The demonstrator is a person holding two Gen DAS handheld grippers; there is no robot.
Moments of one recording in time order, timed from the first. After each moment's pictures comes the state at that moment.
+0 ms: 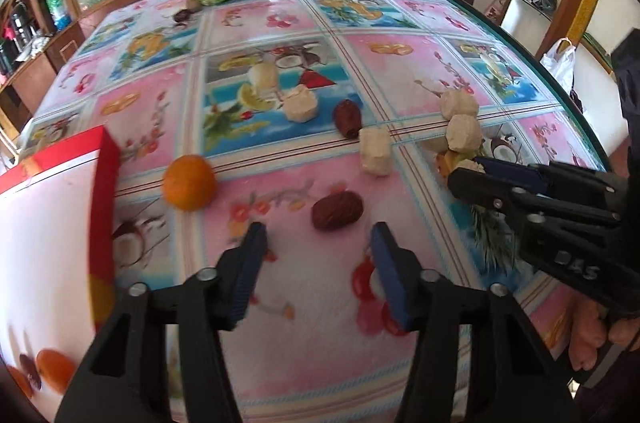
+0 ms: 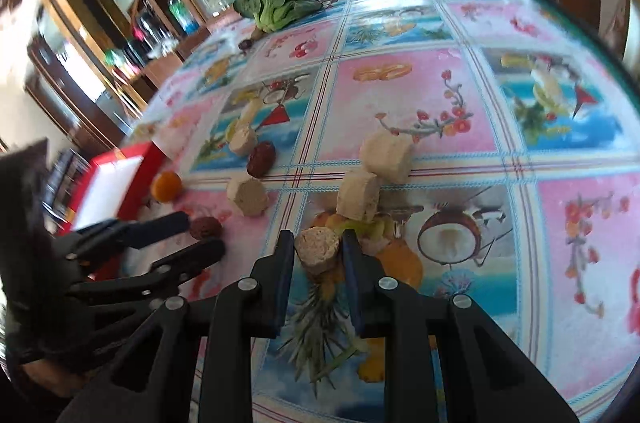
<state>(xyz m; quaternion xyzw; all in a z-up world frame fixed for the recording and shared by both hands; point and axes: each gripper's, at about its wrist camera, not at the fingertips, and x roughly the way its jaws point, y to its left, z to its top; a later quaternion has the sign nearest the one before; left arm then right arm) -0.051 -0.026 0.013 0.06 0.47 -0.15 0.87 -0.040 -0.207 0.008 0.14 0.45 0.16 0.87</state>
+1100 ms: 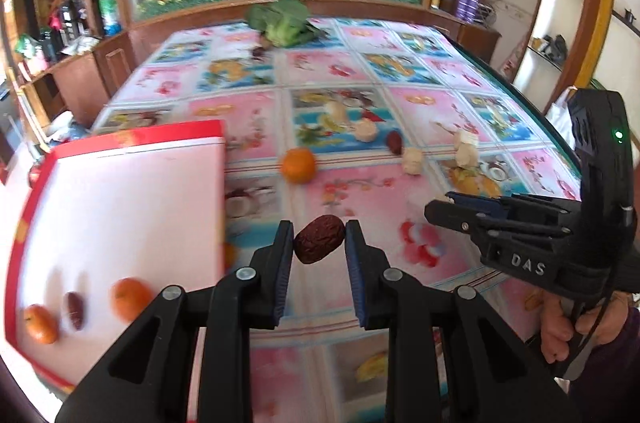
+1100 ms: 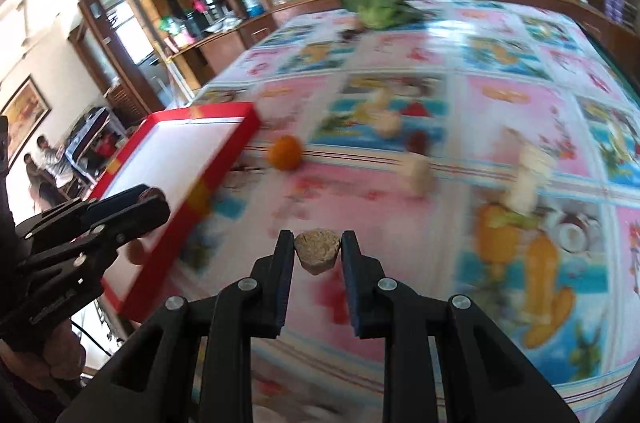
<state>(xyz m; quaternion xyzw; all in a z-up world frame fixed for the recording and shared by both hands) -0.124 0.048 0.059 0.02 0.39 -0.09 0.91 -0.076 -0.099 0.031 0.05 0.42 0.25 0.87</state>
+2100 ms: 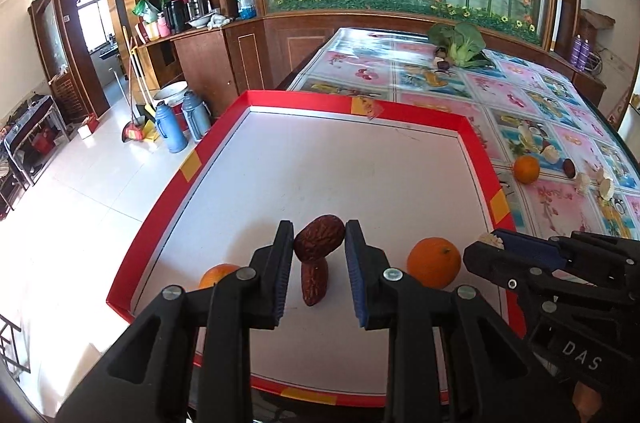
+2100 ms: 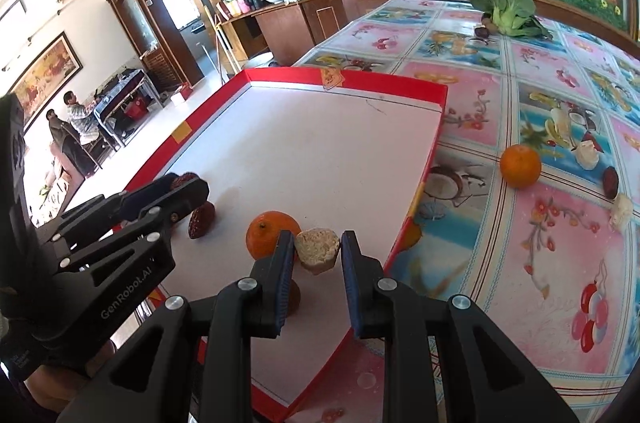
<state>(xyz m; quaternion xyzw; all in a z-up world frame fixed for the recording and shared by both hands) -0.156 0.203 0.040 -0.01 0.37 0.11 0.92 -0.086 0.052 0.024 0.01 0.42 0.31 0.85</state>
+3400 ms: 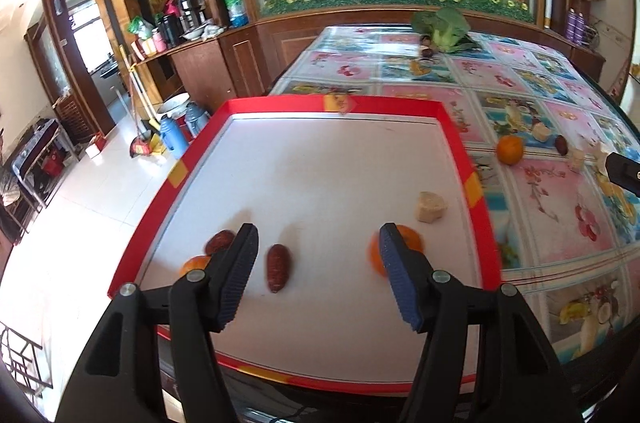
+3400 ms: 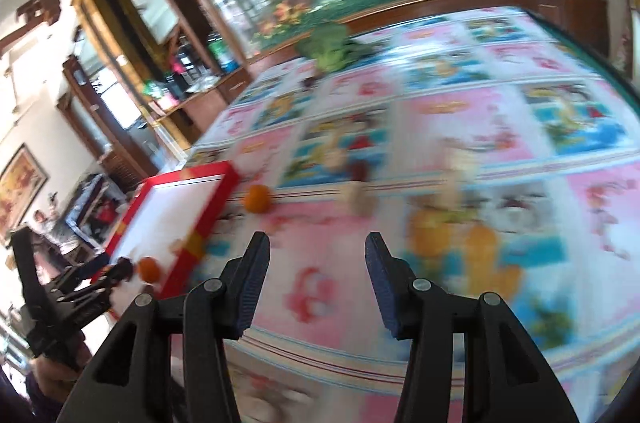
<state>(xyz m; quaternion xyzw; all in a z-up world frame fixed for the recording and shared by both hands) -0.159 0.162 0.047 0.04 0.37 0.11 0.92 -0.095 -0.170 0.041 0.15 0.37 0.18 0.90</state>
